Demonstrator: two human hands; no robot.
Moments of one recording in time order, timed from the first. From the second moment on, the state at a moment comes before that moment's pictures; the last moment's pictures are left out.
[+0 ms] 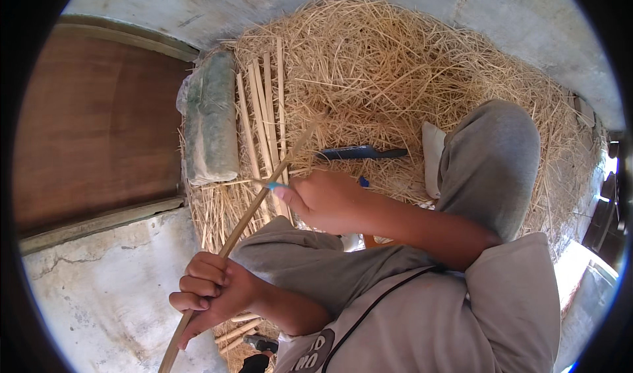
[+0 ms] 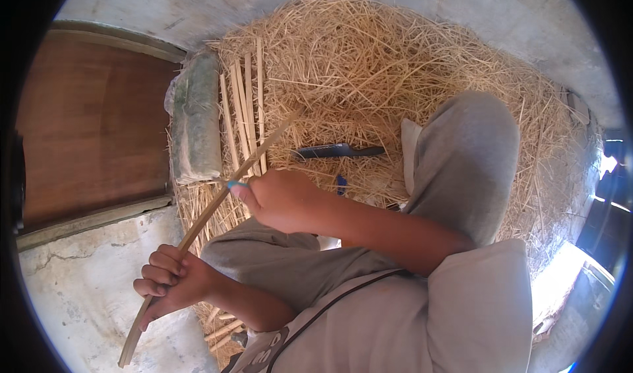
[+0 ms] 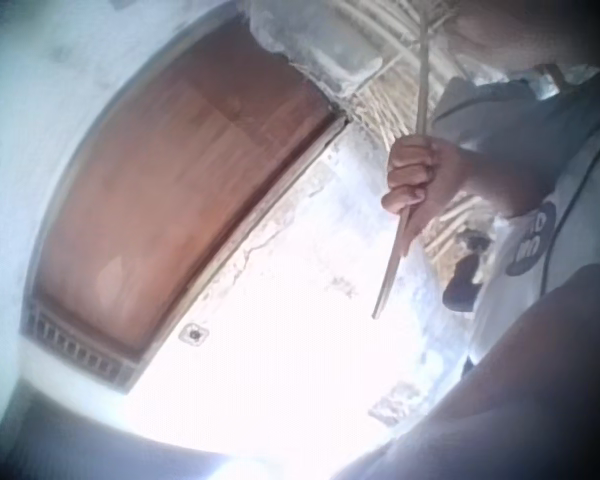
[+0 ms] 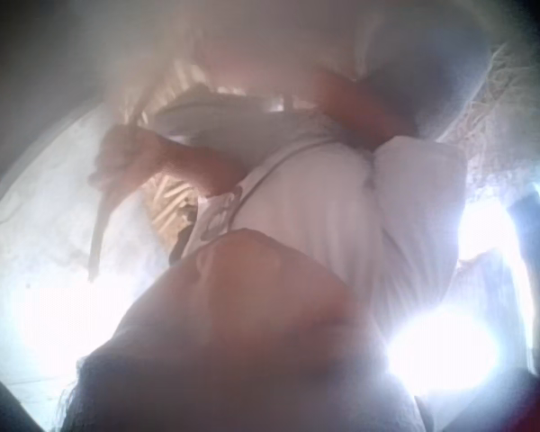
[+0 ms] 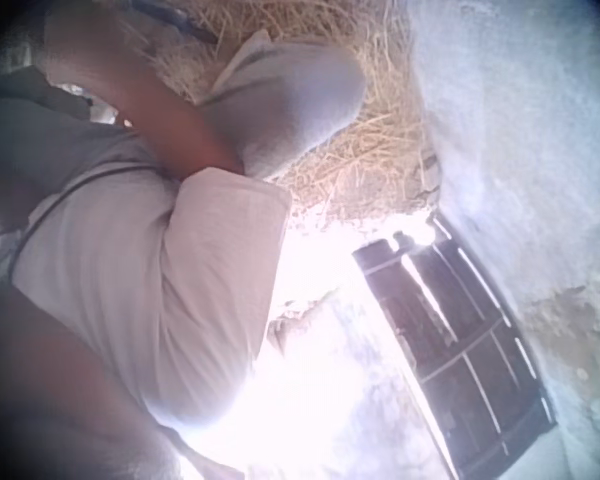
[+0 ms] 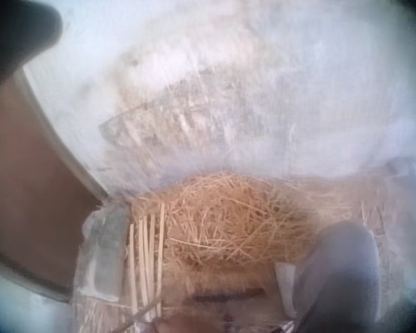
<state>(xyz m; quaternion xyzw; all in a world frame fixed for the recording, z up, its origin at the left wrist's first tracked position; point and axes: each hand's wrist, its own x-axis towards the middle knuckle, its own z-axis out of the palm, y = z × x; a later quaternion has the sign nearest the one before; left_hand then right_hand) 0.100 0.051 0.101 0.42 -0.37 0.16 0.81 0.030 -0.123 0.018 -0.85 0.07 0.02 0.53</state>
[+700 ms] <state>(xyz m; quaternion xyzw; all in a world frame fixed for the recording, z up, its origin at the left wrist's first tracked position) 0.122 0.068 0.102 0.37 -0.44 0.00 0.82 0.028 -0.113 0.038 -0.86 0.07 -0.03 0.50</state>
